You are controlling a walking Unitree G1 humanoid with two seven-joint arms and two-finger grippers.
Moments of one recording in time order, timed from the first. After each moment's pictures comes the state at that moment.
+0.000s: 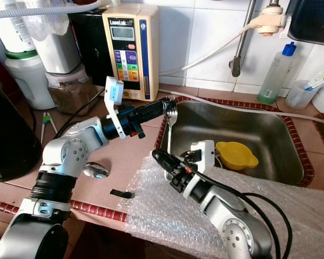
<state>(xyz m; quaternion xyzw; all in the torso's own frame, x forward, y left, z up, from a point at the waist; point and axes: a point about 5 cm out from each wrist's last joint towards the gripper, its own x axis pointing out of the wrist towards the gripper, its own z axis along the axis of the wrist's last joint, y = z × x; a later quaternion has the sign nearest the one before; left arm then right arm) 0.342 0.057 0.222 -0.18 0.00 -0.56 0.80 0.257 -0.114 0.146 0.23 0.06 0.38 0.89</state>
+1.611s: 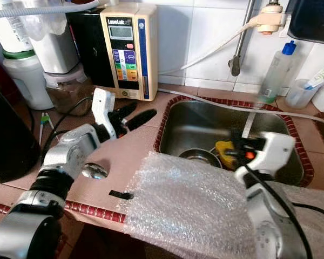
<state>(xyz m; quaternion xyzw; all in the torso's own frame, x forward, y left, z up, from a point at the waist) 0.374 0.100 0.175 -0.09 0.03 -0.40 0.91 0.264 -0.220 0.167 0.12 -0.05 0.00 0.99</state>
